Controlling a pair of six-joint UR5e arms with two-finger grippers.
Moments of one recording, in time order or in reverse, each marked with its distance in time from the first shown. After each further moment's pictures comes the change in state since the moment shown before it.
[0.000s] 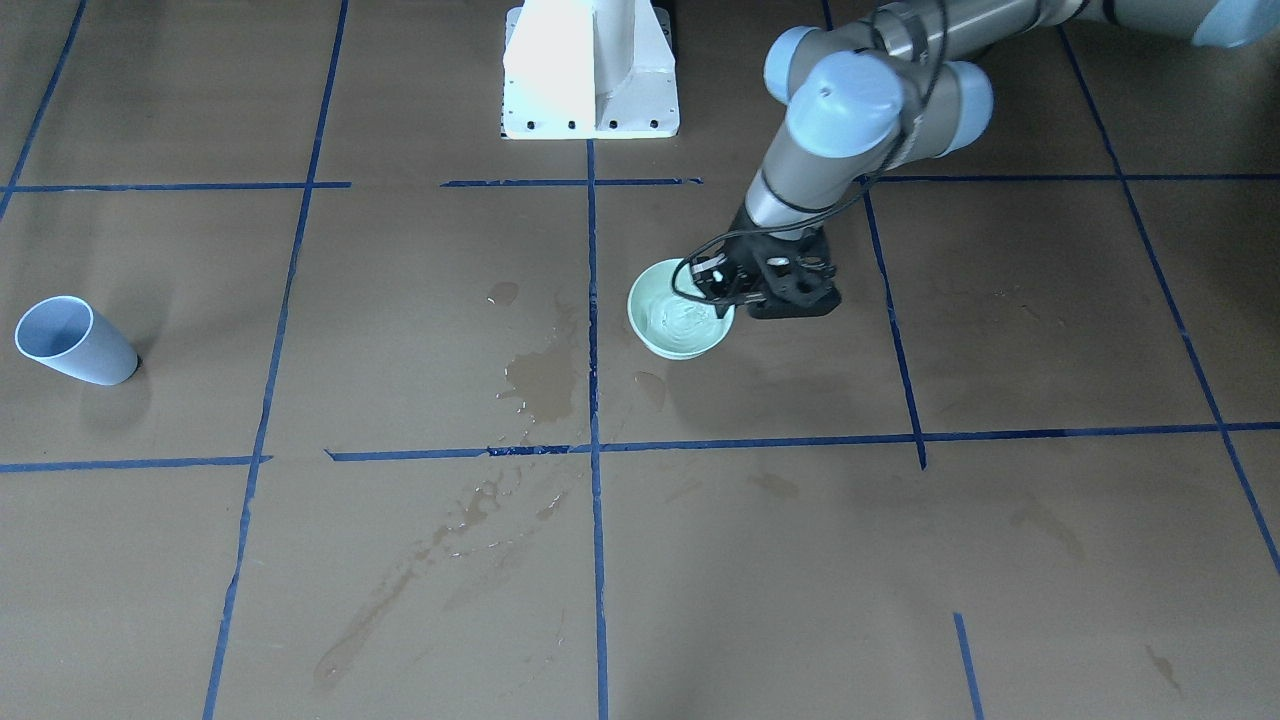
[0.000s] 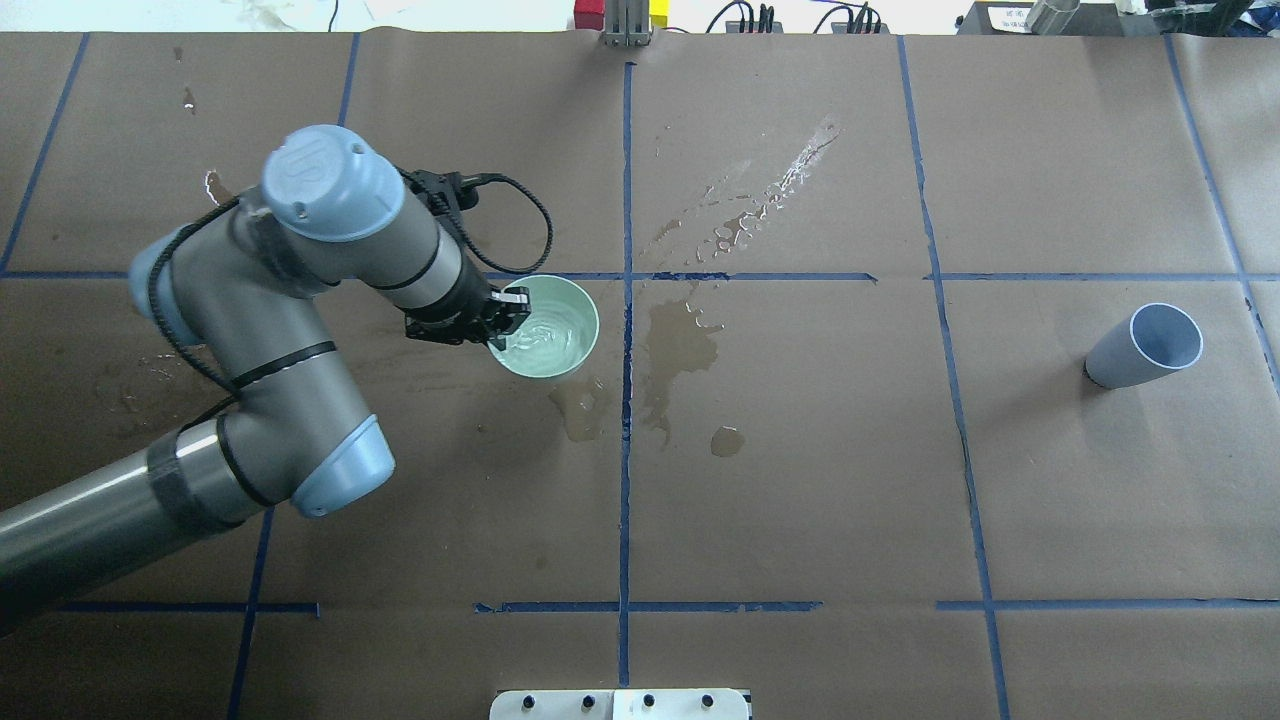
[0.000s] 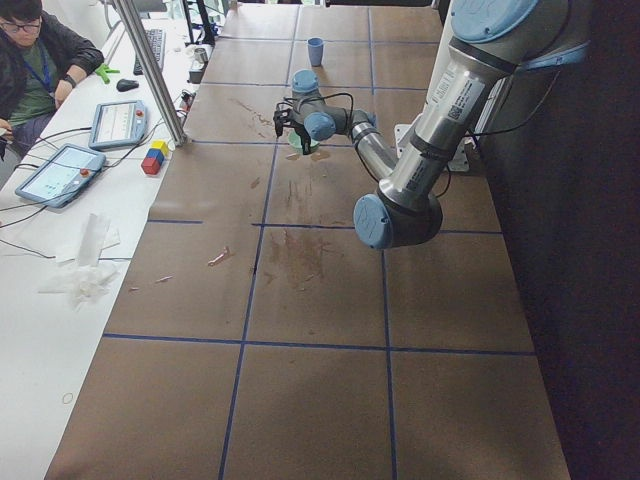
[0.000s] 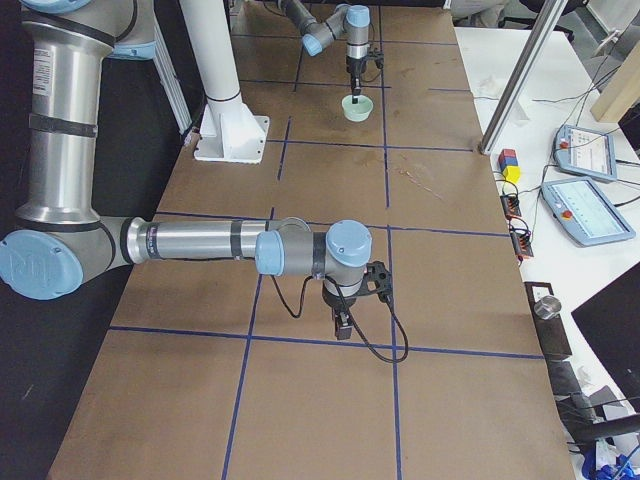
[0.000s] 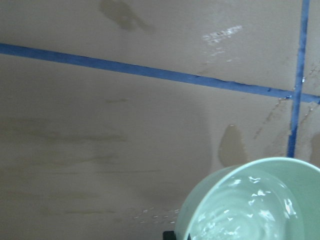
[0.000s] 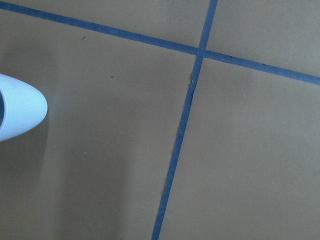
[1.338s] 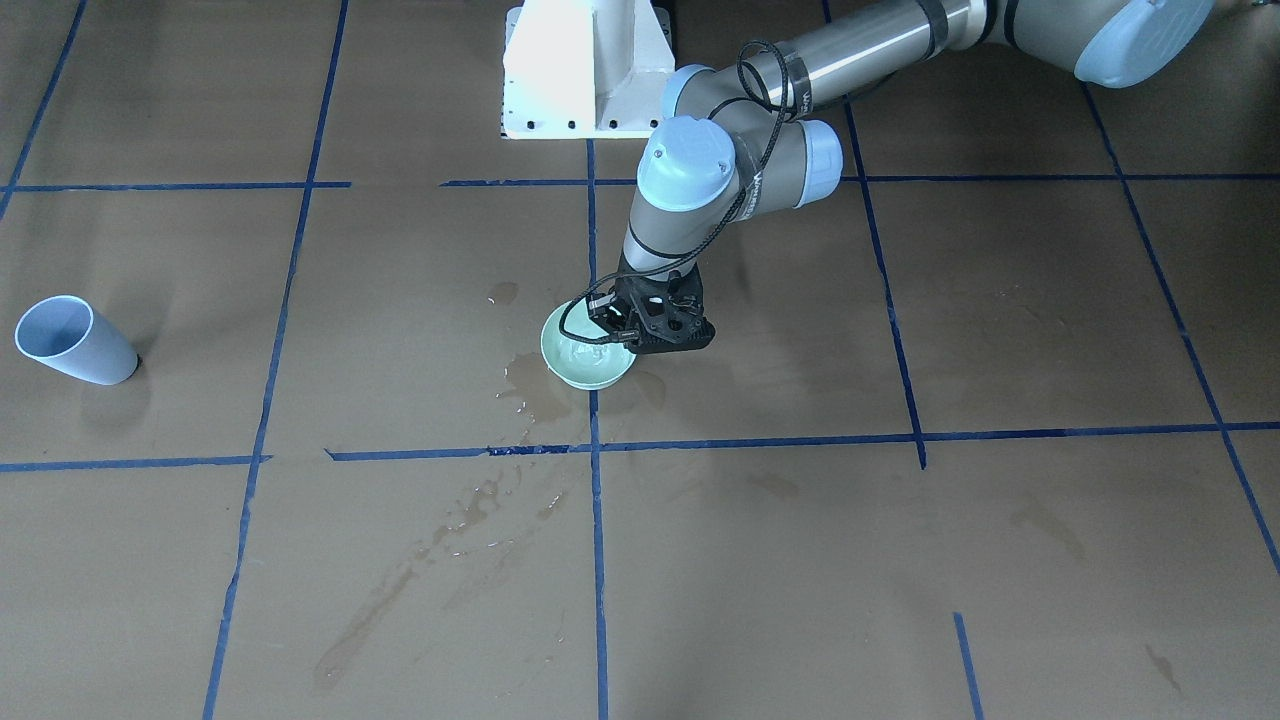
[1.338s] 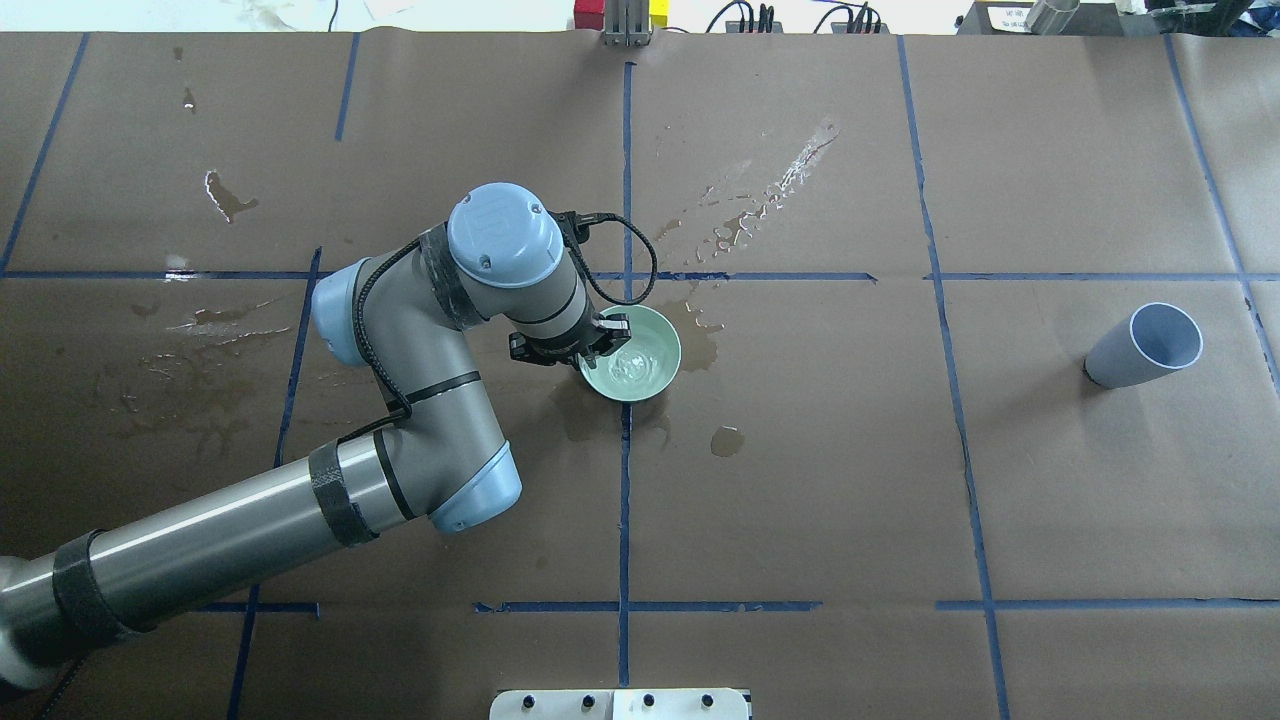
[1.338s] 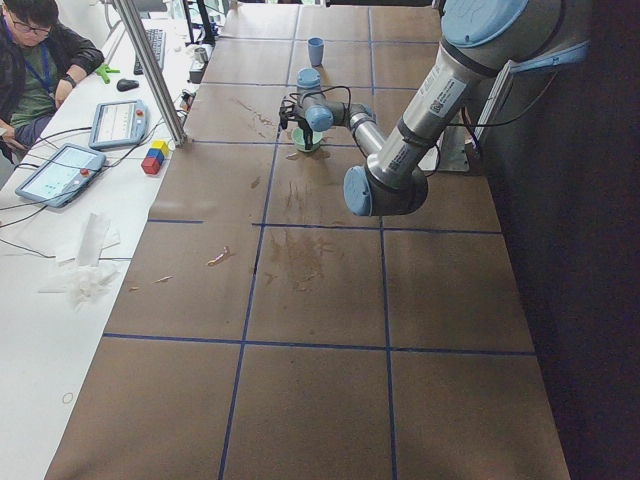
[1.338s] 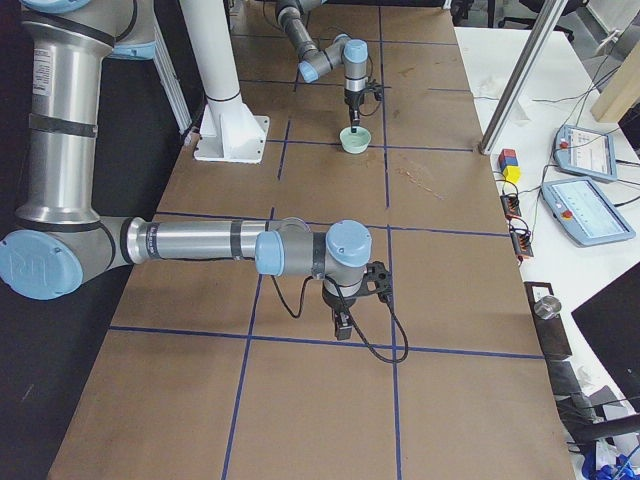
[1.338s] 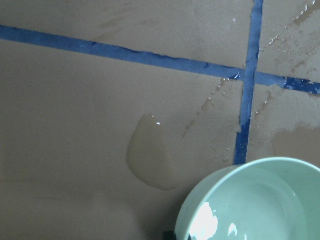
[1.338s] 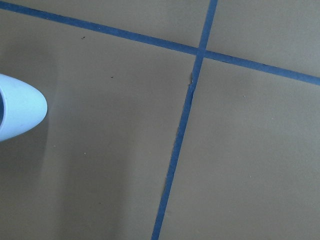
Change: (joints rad) left arm 0.092 -0.152 0.216 -0.057 0.096 -0.035; right arm 0.000 0.001 0.000 0.001 0.000 -0.001
